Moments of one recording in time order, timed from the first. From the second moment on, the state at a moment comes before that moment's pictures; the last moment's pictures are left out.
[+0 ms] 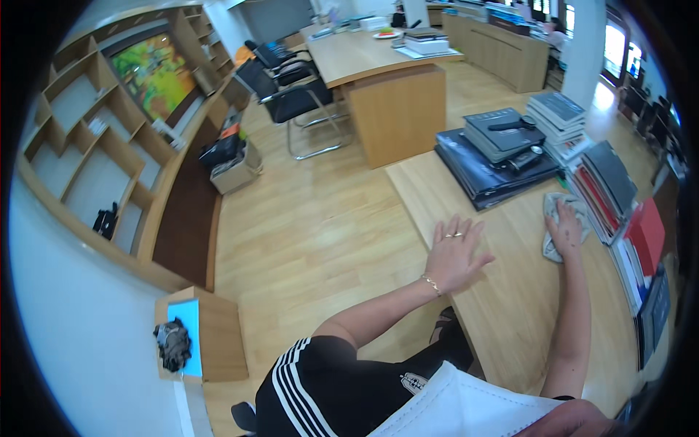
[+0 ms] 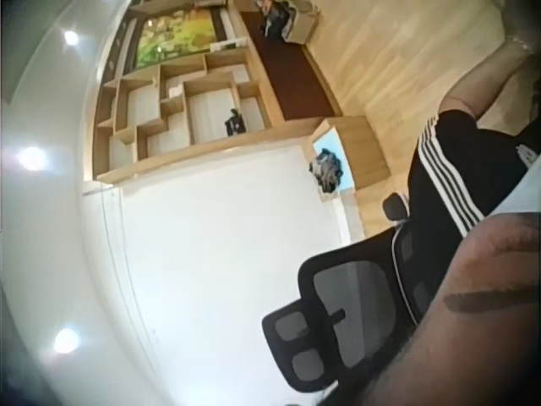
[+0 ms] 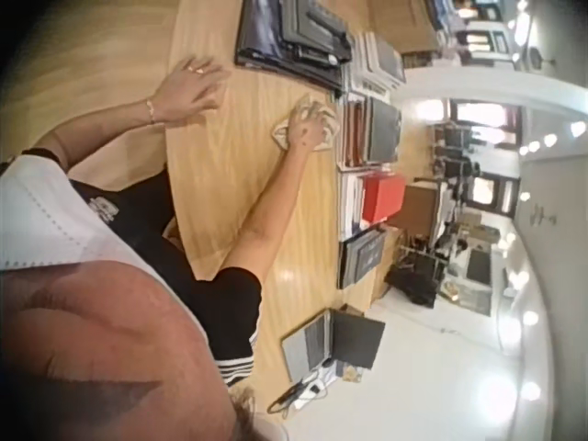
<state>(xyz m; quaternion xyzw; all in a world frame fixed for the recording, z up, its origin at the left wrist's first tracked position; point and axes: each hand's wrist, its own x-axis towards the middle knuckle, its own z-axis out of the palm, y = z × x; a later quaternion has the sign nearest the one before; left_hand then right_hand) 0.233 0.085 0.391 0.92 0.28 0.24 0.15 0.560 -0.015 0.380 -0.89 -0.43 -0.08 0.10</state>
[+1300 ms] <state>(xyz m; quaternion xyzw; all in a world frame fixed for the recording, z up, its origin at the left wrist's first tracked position) 0.232 0.093 0.374 0.90 0.33 0.27 0.10 0.289 -0.236 0.432 -0.80 -0.58 0.04 0.11</state>
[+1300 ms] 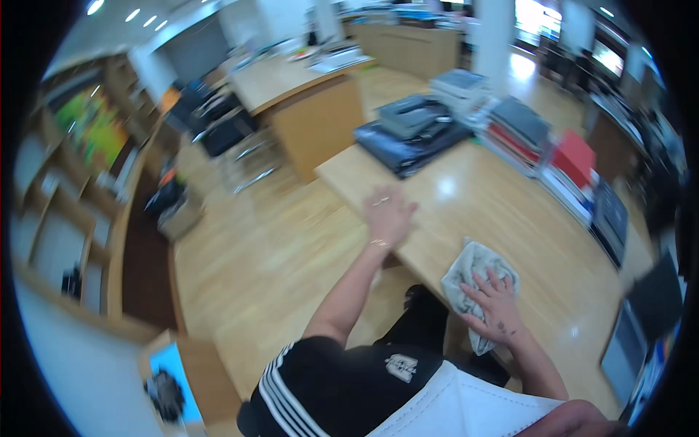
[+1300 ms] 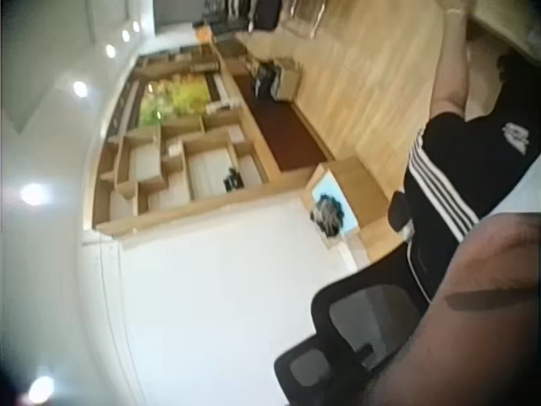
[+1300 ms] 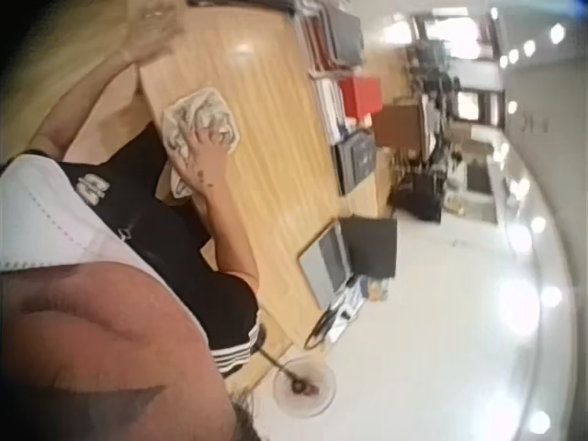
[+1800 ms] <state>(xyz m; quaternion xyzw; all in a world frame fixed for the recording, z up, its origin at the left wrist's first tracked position) 0.240 0.086 0.374 0.91 0.34 0.21 0.09 0.302 -0.152 0.416 -0.82 -0.57 0.03 0.11</state>
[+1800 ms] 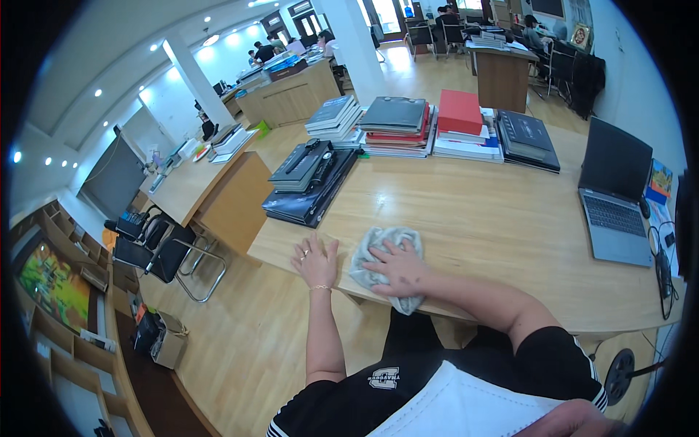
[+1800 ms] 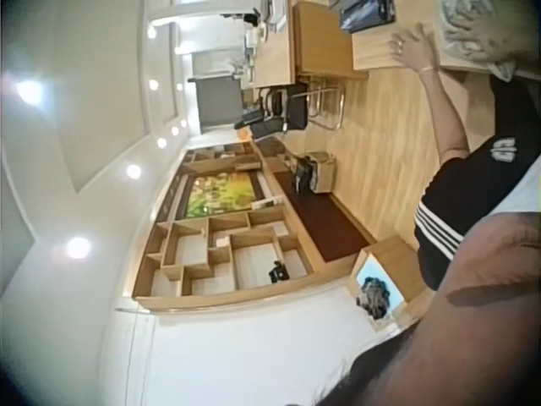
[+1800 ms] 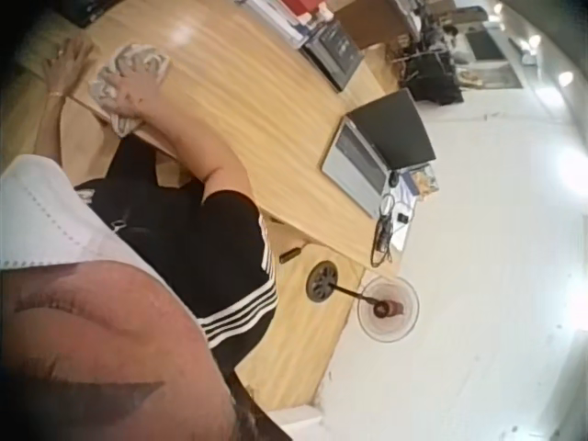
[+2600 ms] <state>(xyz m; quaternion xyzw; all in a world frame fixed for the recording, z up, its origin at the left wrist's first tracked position) 0.274 -0.067 0.407 0.87 -0.08 0.27 0.40 0.285 -0.308 0.401 -0.93 -0.31 -0.06 0.17</state>
